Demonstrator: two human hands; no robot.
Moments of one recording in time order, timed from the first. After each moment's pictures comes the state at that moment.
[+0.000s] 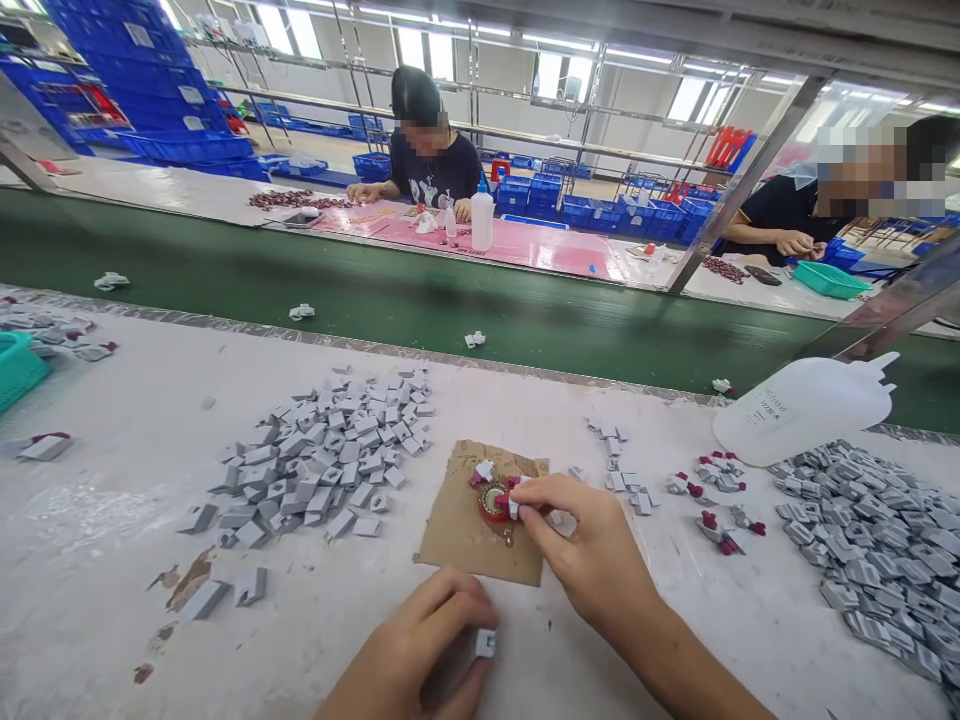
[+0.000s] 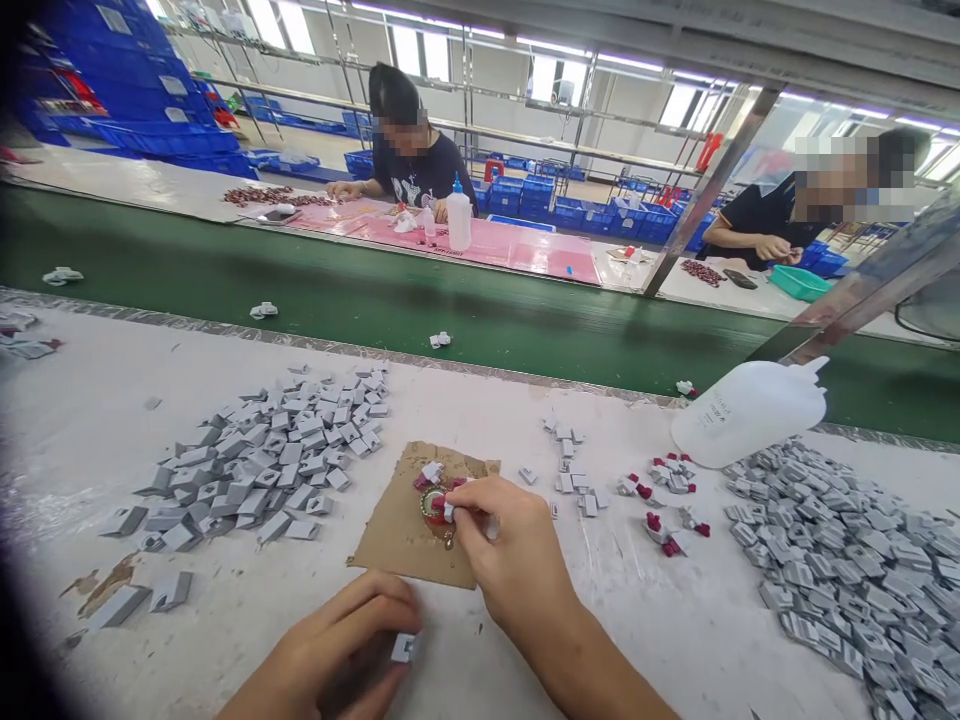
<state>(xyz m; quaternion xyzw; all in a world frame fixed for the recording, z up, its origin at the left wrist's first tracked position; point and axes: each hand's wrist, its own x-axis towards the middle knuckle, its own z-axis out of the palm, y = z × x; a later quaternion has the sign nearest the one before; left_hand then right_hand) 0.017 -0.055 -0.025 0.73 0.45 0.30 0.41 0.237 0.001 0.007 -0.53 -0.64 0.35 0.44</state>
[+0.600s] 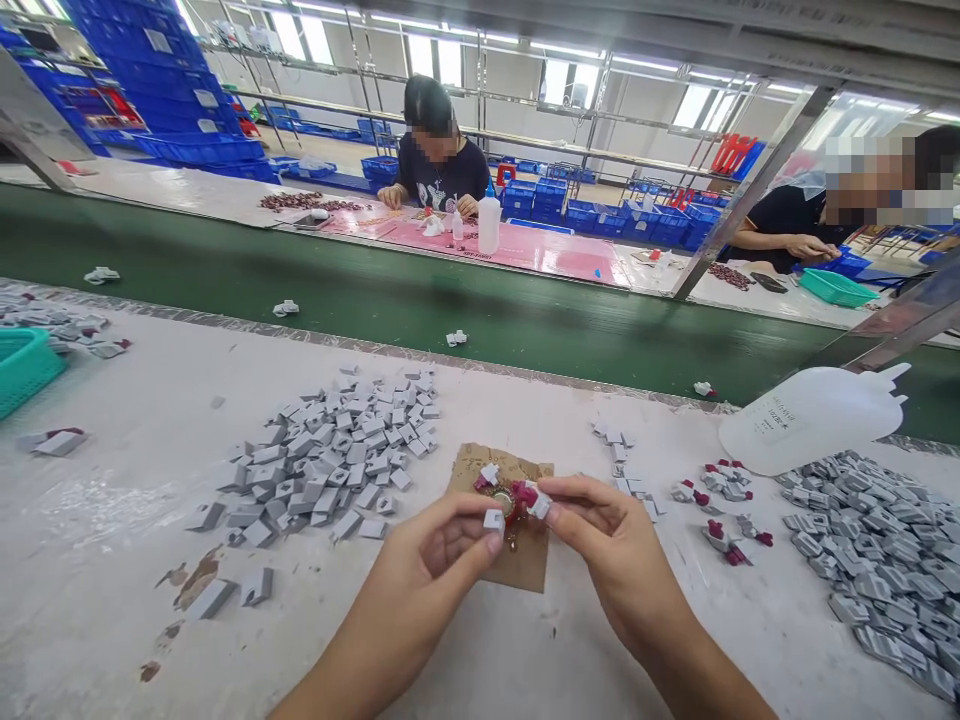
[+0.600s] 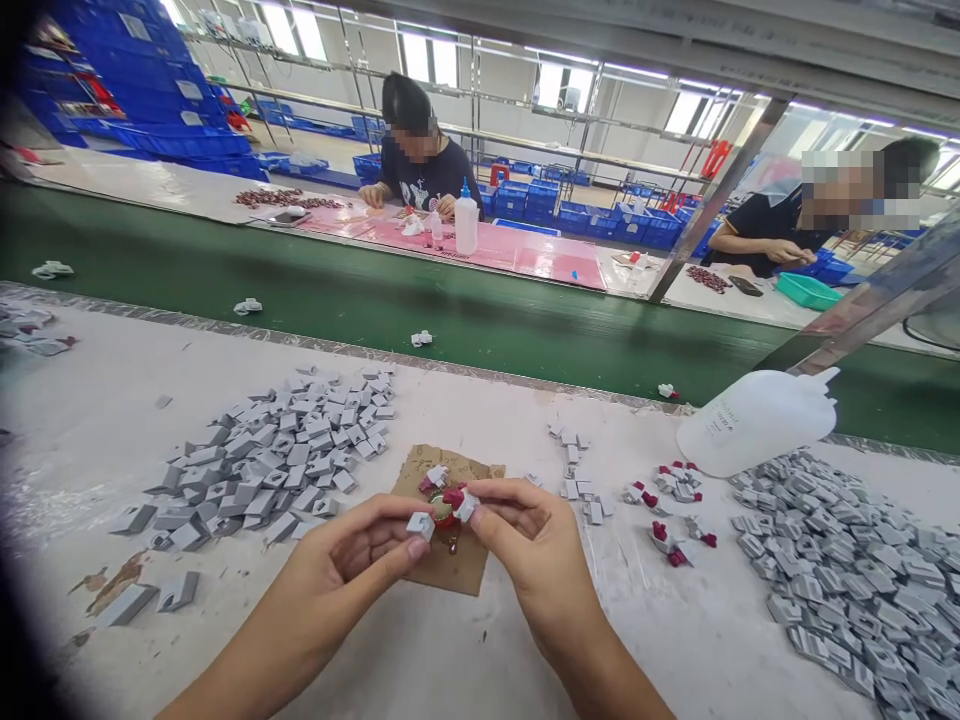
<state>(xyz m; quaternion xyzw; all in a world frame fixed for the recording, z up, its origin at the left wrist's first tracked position) 0.034 -0.002 0.008 0.52 0.47 0.38 0.61 0.241 -0.004 0.010 -0.50 -0.39 0.58 0.51</state>
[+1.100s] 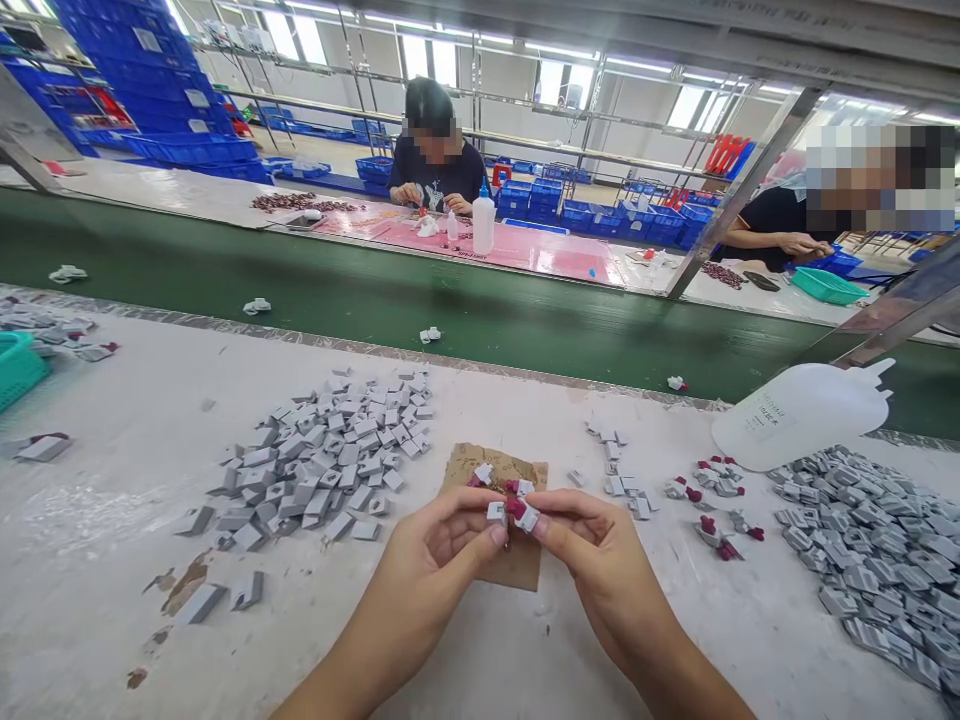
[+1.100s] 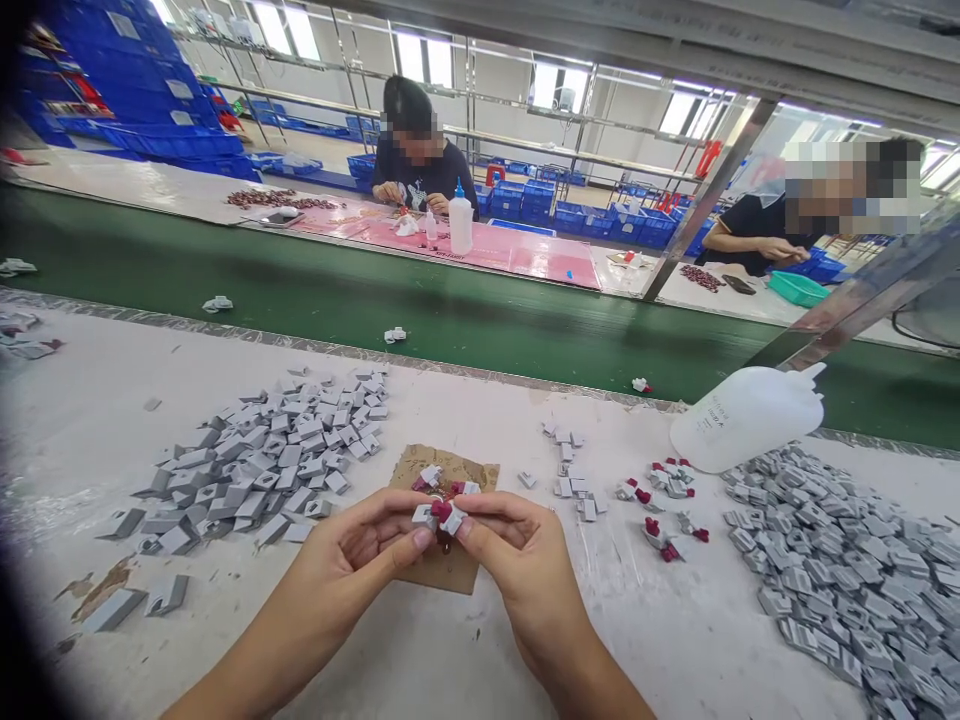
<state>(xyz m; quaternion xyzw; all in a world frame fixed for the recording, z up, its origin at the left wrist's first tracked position) 0.047 0.004 0.012 0.48 0.44 0.40 0.64 0.236 -0.012 0.004 -0.47 -0.33 0.63 0.53</state>
